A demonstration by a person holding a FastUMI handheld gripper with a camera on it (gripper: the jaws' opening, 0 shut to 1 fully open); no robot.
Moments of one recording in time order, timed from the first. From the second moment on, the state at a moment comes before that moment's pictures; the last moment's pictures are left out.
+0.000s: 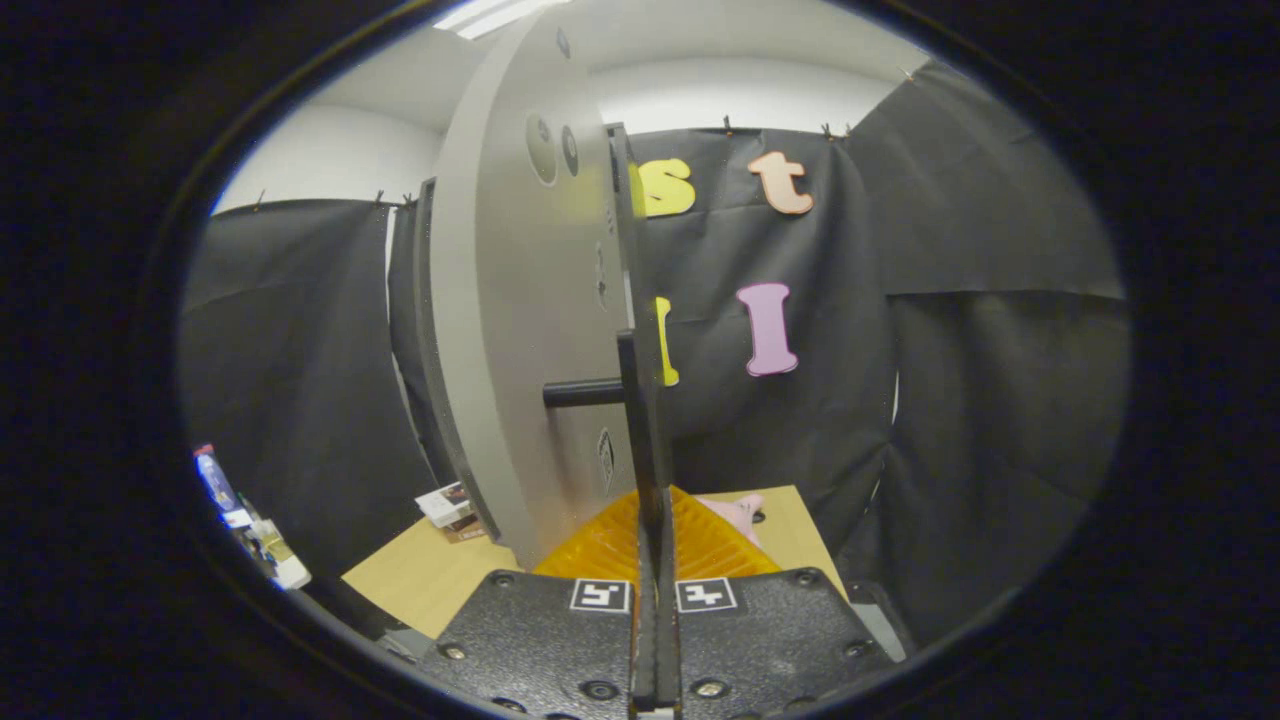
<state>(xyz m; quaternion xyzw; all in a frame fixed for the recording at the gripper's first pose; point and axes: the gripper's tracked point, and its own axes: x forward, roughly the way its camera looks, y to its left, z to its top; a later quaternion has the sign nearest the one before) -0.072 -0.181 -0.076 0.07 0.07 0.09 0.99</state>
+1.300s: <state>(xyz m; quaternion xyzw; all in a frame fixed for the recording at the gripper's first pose) -0.202 -0.212 -0.106 0.04 0.06 0.00 1.00</state>
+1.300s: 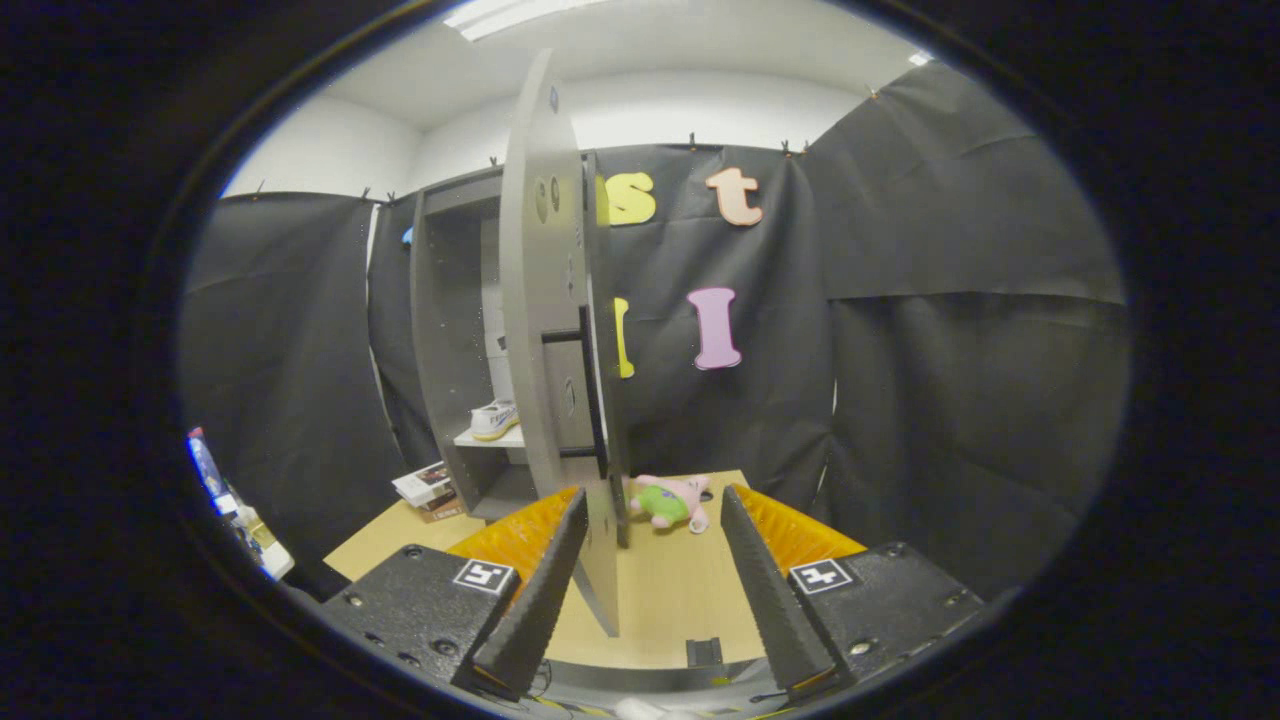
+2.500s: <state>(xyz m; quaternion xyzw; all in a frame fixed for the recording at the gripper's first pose) -0.029 0.101 -0.511 -0.02 0.32 0.09 0.94</state>
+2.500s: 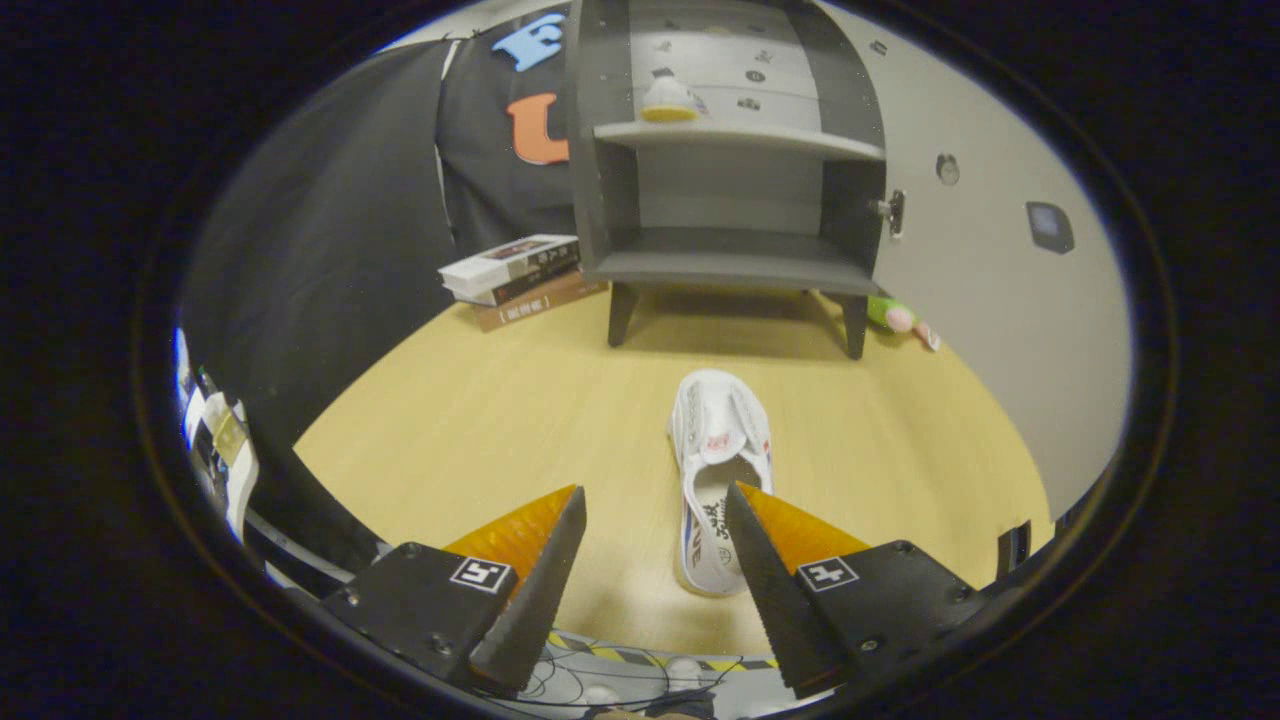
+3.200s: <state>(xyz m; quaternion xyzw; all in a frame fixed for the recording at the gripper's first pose) 0.042 0.108 -0.545 0.05 0.38 0.07 0.92</state>
